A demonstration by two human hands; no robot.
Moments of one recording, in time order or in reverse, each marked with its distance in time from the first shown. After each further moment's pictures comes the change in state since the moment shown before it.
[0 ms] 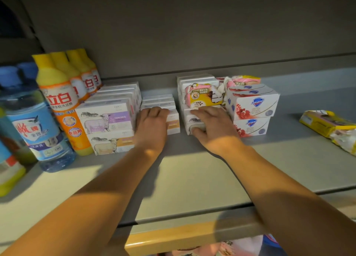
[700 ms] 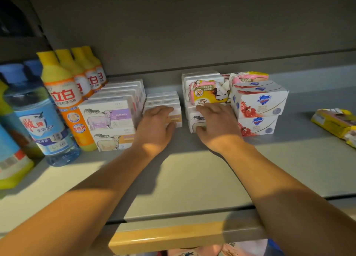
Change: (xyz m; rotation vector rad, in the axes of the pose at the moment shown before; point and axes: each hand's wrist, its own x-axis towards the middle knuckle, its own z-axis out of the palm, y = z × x) left_hand -0.007 0.001 -0.014 -0.232 -0.034 0.044; right_hand 0.006 -0.005 -0.001 -0.120 -0.026 0.041
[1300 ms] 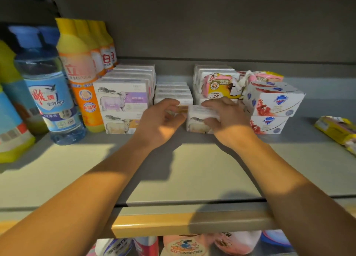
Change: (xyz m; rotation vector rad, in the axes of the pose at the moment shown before) left_hand -0.028 -0.009 -0.021 -0.578 -0.029 -0.248; right_hand -0.006 -0.018 -0.012 0.124 0.012 -0.047
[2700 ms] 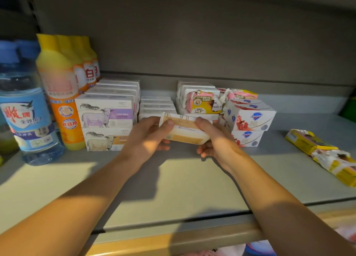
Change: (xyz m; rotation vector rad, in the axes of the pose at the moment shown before) left_hand -0.007 0.018 0.001 -0.557 -0.090 -0.194; right_hand -0.016 -0.005 -0.009 1.083 -0.122 0.545
